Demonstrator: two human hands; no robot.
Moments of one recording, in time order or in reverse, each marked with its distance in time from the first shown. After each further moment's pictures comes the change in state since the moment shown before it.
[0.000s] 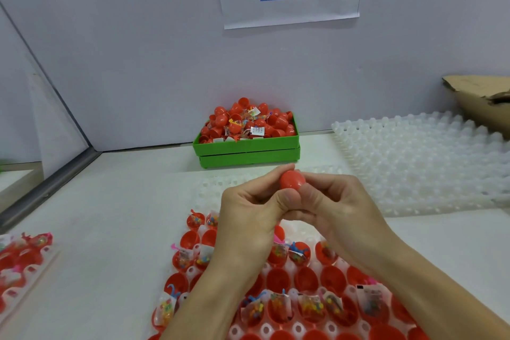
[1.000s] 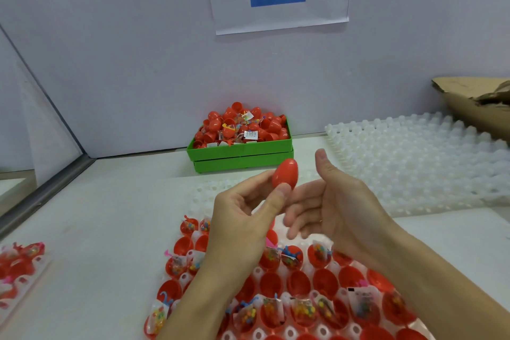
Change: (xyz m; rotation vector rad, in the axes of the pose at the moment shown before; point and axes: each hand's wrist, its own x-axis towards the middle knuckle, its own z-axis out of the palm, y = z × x) left_hand 0.000 0.006 0.001 0.152 -0.020 0.102; right_hand 0.003 -0.019 -0.012 -0.131 0.099 0.330
